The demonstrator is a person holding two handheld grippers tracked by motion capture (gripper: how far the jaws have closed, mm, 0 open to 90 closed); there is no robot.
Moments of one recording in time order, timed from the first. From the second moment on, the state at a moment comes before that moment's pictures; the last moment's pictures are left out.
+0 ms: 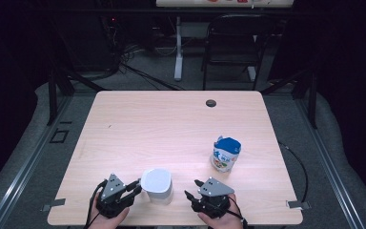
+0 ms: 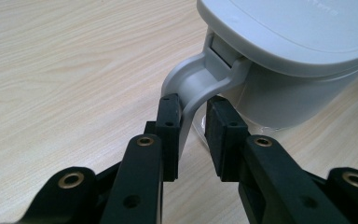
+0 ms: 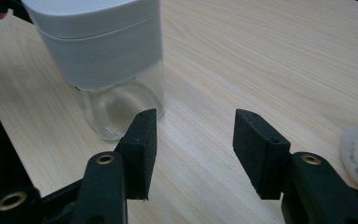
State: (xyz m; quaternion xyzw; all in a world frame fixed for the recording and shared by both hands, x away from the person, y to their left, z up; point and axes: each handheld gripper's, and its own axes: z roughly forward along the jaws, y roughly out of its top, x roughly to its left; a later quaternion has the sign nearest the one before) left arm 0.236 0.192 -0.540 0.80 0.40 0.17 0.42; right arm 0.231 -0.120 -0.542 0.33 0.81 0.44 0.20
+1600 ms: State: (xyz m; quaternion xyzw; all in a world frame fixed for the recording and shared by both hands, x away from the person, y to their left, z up) left arm 0.234 0.168 -0.540 0.79 0.41 0.18 0.41; right arm 0.229 -0.085 -0.558 0.31 0.82 0.45 0.16
